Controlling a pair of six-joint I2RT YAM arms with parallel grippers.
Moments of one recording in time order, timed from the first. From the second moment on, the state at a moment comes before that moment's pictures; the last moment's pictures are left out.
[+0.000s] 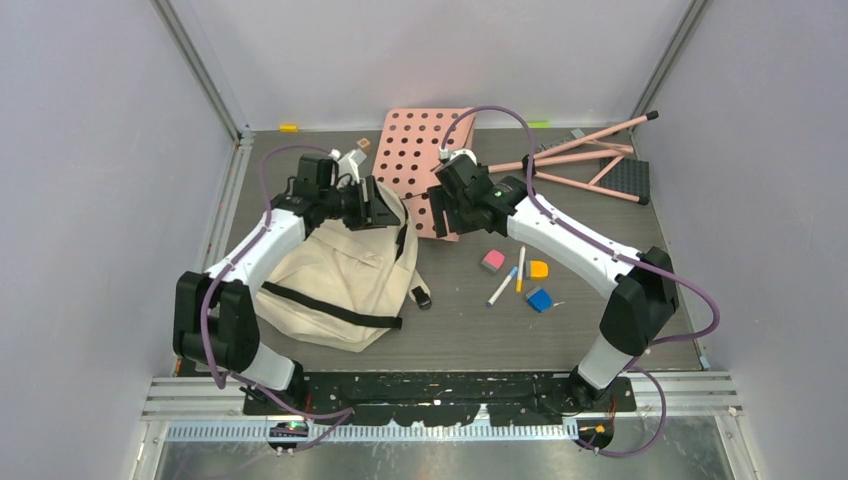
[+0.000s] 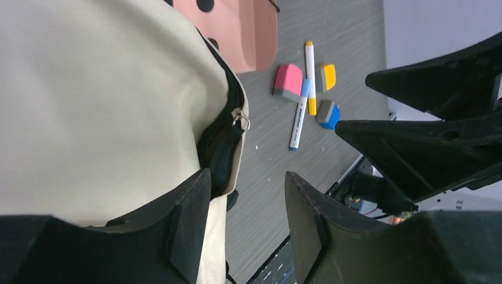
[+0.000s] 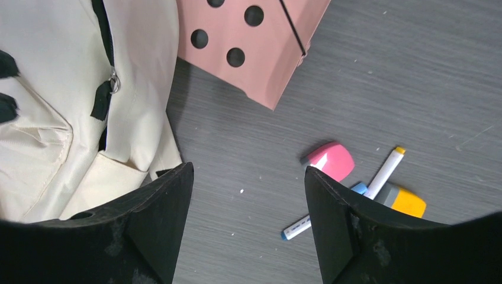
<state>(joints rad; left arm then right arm) -0.24 1.50 1.13 -0.34 0.66 -0.46 0.75 1.65 1.51 -0.75 0.29 0.39</state>
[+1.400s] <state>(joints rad) -0.38 1.66 1.11 -0.28 0.52 -0.40 0.79 1.81 1.54 -0.67 0.13 0.54</state>
